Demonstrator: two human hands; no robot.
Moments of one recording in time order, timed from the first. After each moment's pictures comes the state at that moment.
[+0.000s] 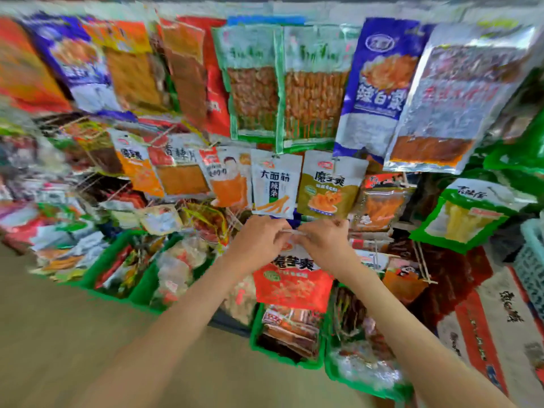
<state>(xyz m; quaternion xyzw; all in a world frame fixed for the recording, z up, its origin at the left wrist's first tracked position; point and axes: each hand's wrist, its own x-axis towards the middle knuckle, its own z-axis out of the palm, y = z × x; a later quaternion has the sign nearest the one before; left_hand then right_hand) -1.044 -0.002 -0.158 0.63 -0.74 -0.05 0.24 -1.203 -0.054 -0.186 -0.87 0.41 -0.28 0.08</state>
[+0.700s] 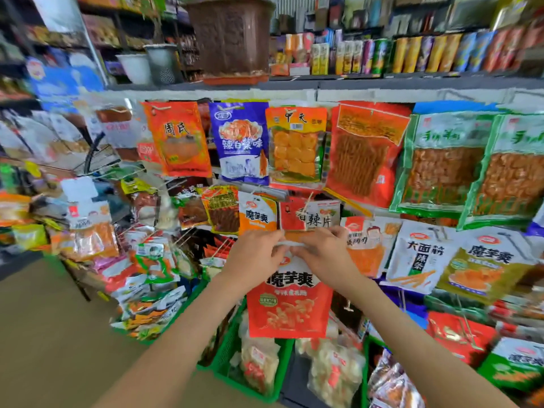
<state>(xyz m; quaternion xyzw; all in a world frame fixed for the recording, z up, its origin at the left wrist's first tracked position) -0.663 0.058 -0.077 0.67 -0.70 0.06 0.24 -0.815 -0.020 -0.106 -0.88 0.30 -0.35 0.09</state>
